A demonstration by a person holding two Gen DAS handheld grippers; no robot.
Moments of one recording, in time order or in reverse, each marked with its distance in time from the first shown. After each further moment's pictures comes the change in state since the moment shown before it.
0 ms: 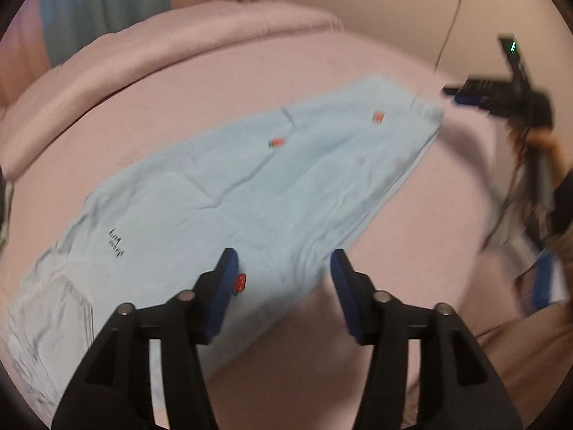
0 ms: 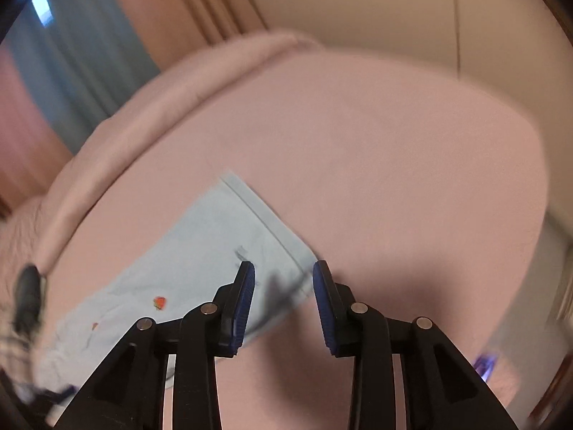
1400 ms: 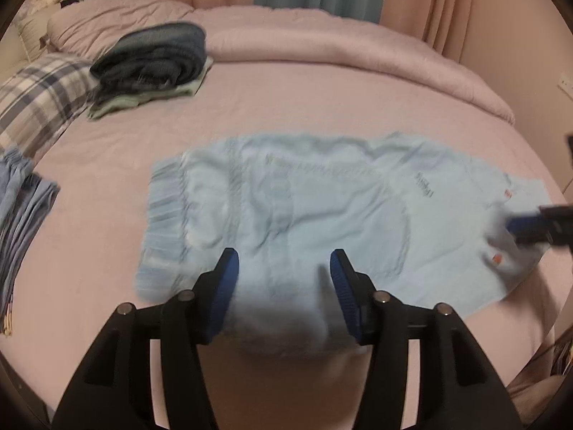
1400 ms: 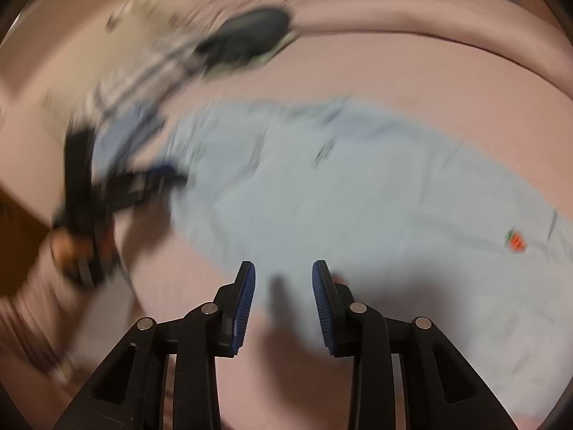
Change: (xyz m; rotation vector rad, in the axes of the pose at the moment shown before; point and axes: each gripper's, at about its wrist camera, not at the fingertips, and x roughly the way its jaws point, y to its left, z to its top) left arm -0.073 0.165 -0.115 -0.519 -0.117 0.423; right arm 0.067 0.310 -0.127 -0.744 0.513 0.715
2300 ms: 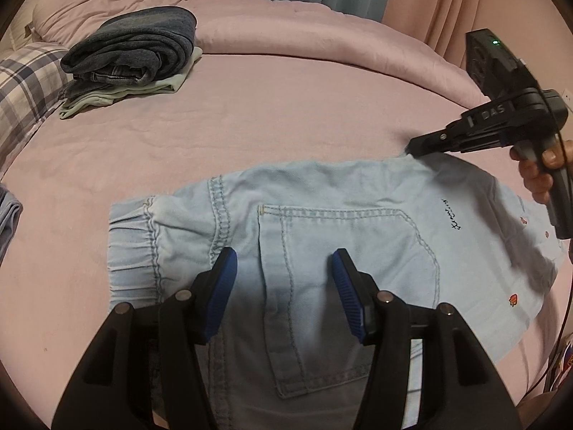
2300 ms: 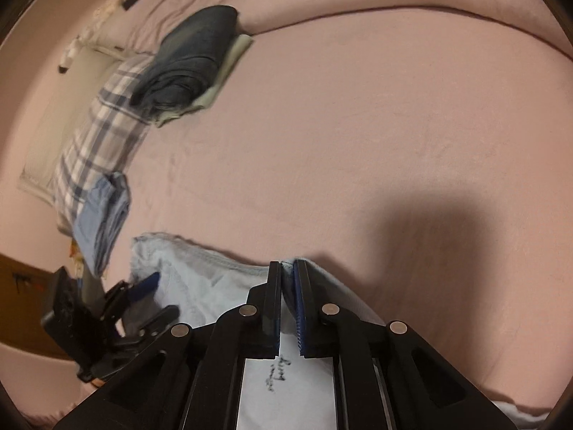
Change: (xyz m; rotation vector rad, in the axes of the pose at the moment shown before) left arm 0.049 0.013 0.026 -0.030 0.043 -0.029; right arm 0.090 -0.050 0.136 0.107 0.205 0.039
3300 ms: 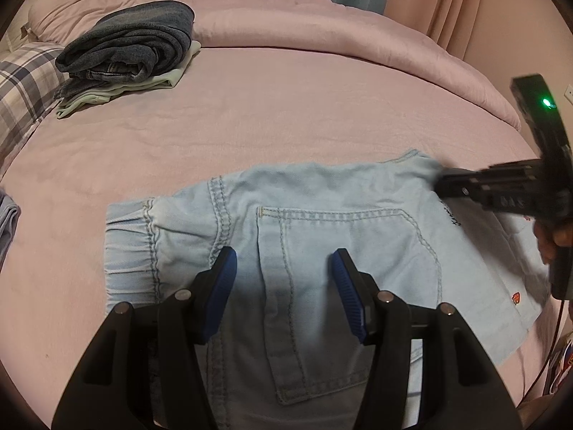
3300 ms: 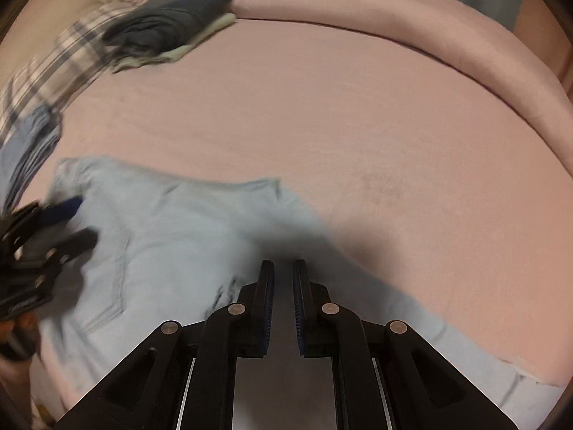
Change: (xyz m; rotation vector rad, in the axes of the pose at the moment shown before) left arm 0.008 0.000 0.006 0.007 0.029 0.011; right arm 0.001 0.021 -0.052 -0.170 -0.106 -0.380
